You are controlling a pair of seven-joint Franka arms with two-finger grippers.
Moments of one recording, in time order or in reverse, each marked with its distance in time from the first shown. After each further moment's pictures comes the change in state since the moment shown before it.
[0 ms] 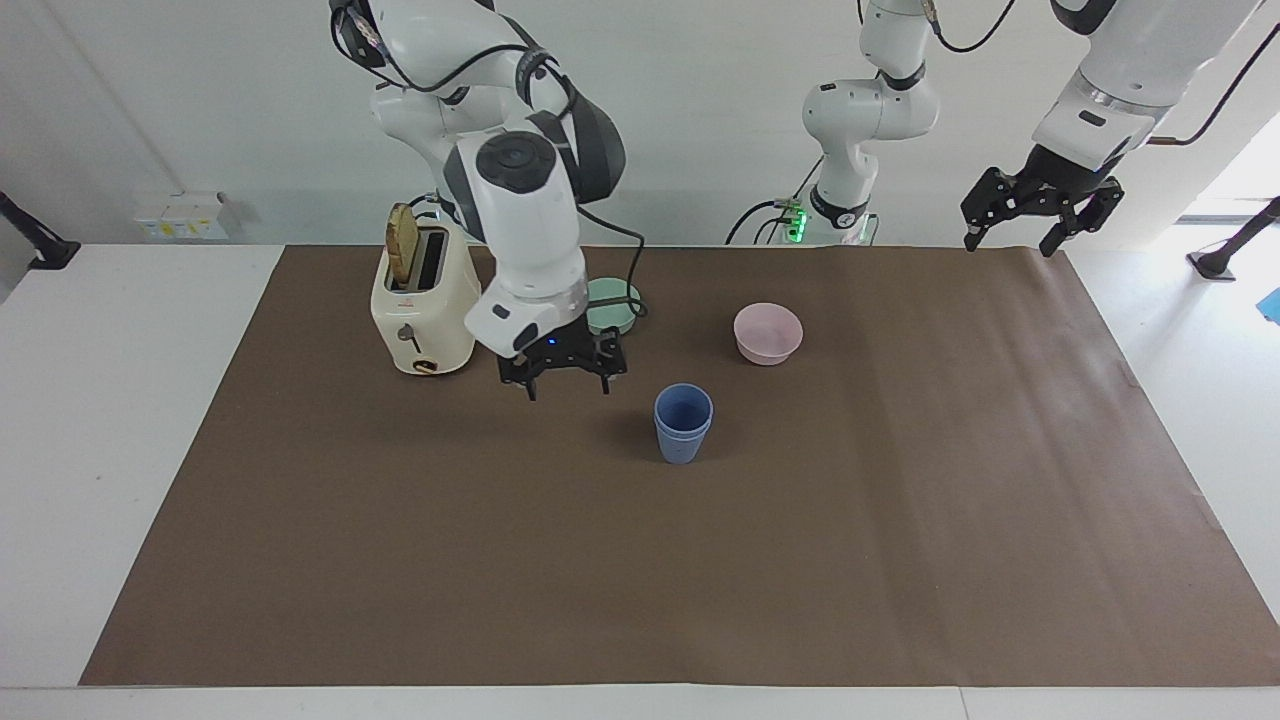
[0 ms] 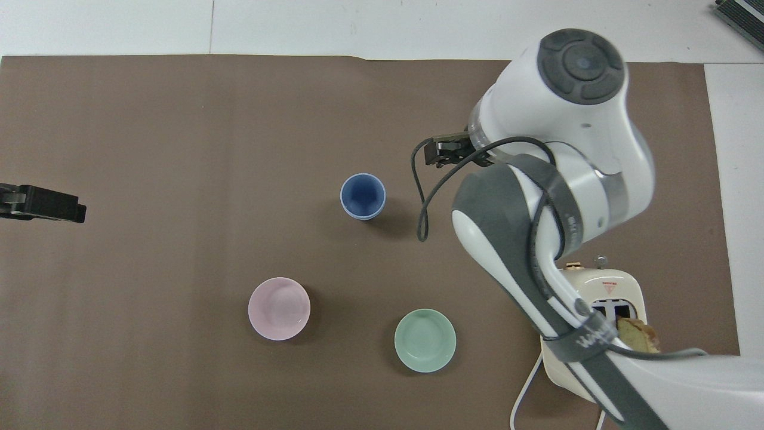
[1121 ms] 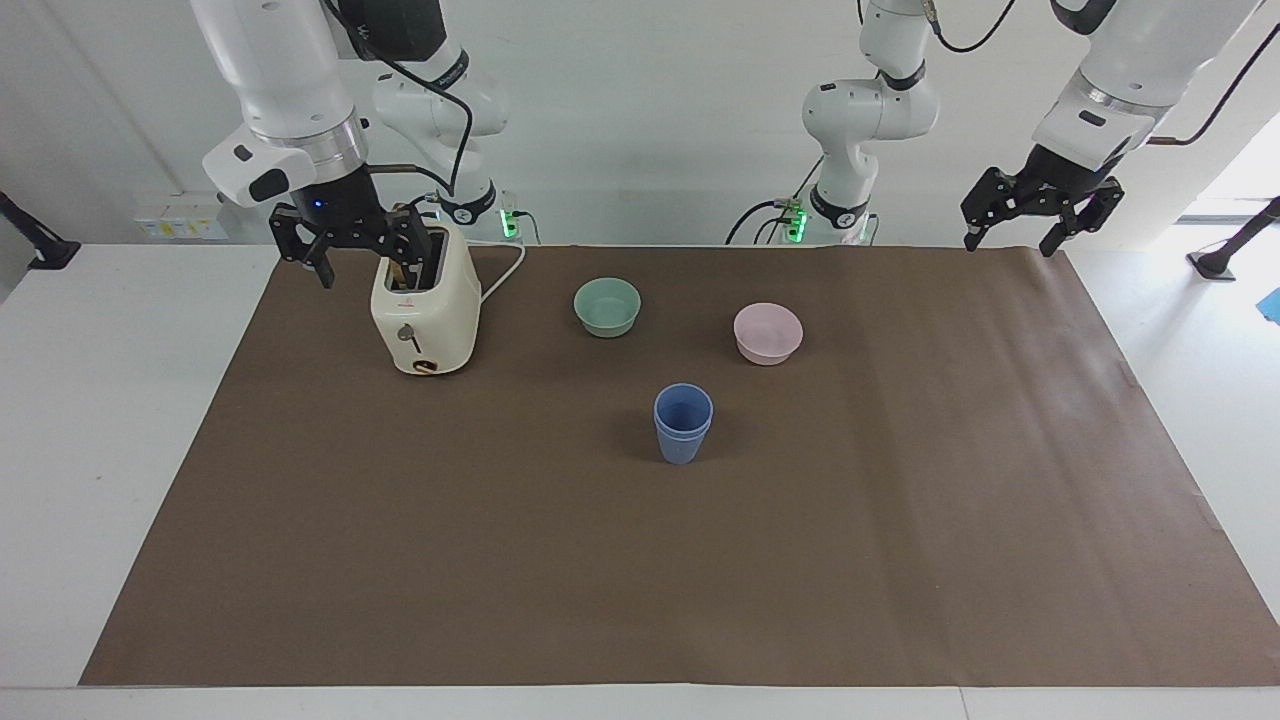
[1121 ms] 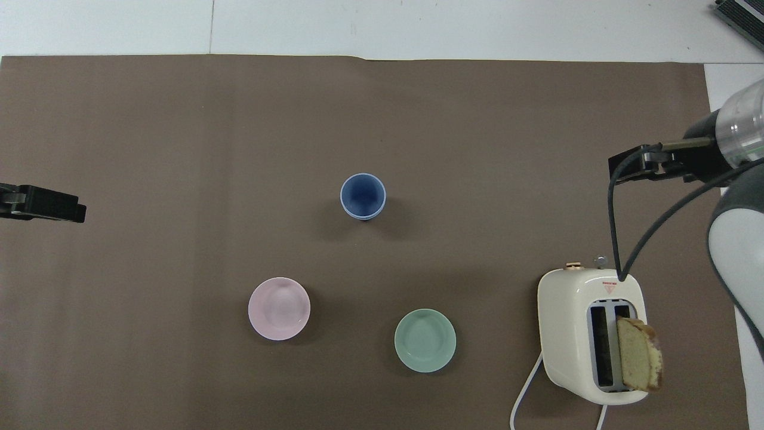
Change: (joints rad) left arm 0.000 0.000 0.000 0.000 0.000 0.000 0.000; right arm -0.247 -0.248 -0.002 -0.044 0.000 -0.259 -0.200
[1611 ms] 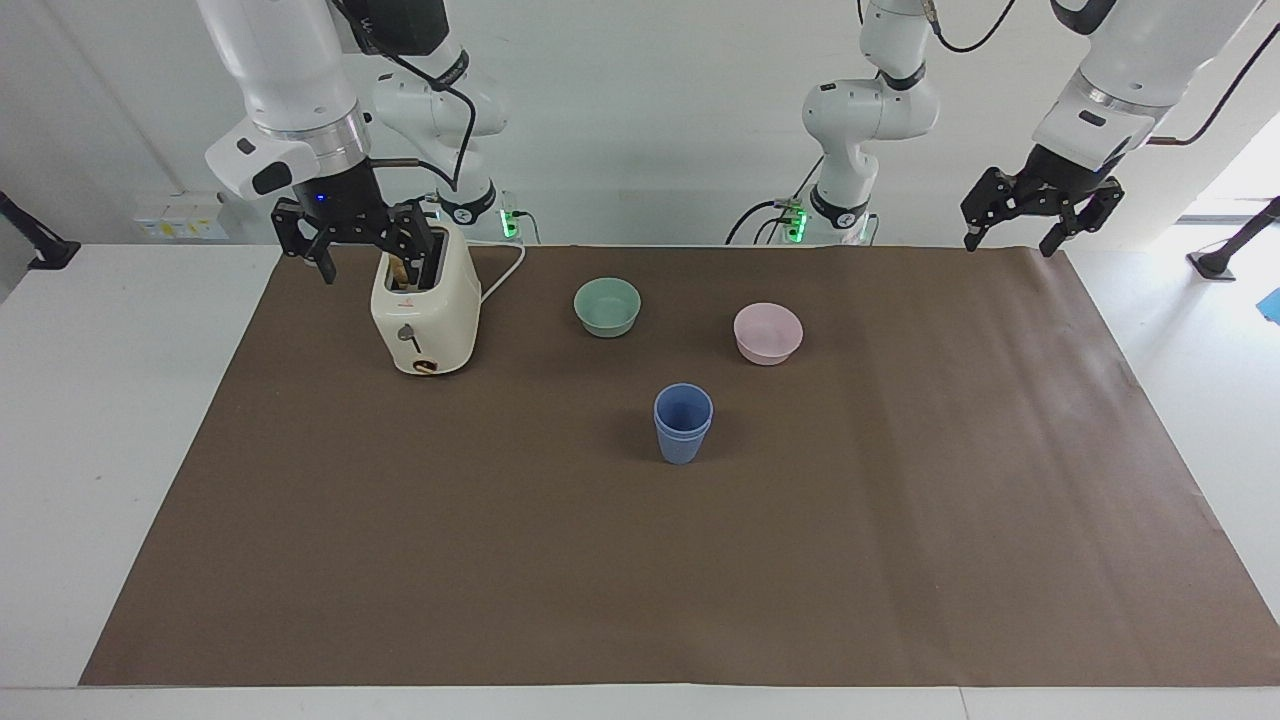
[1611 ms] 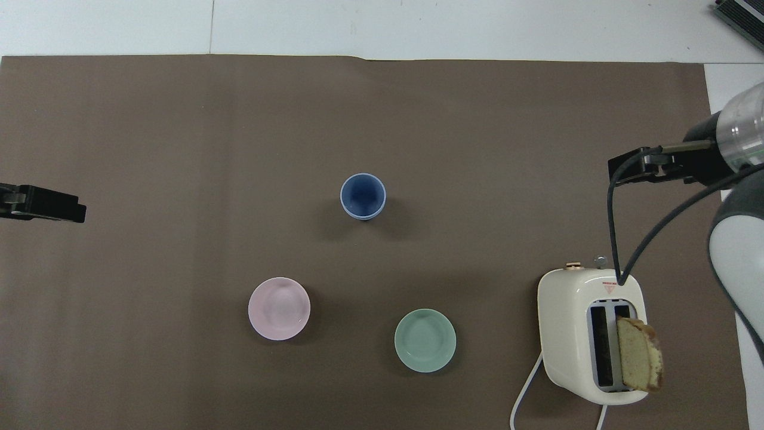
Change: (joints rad) left arm 0.000 0.000 0.000 0.000 0.000 0.000 0.000; right arm 0.000 -0.009 0.003 -0.005 0.001 0.000 0.000
